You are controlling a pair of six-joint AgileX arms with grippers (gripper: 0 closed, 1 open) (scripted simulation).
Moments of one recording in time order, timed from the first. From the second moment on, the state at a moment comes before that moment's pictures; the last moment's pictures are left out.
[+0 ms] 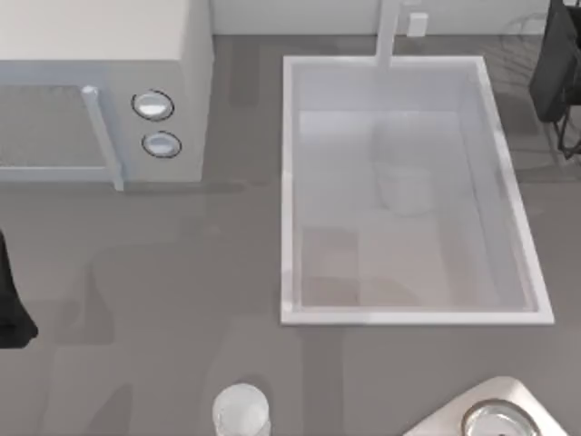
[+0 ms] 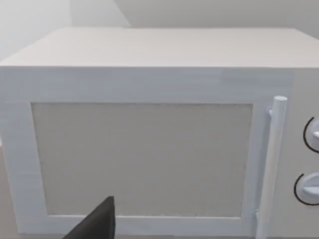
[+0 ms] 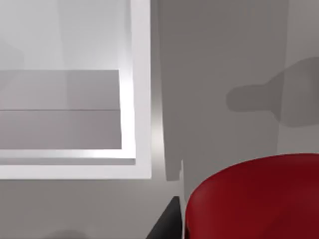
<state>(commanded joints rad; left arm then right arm) 0.00 0.00 0.00 0.00 0.00 0.00 0.05 1.94 1.79 -1.42 0.00 0.06</state>
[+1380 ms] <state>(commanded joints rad) 0.00 0.00 0.00 0.00 0.00 0.00 0.03 1.98 1.41 -1.00 0.00 0.05</state>
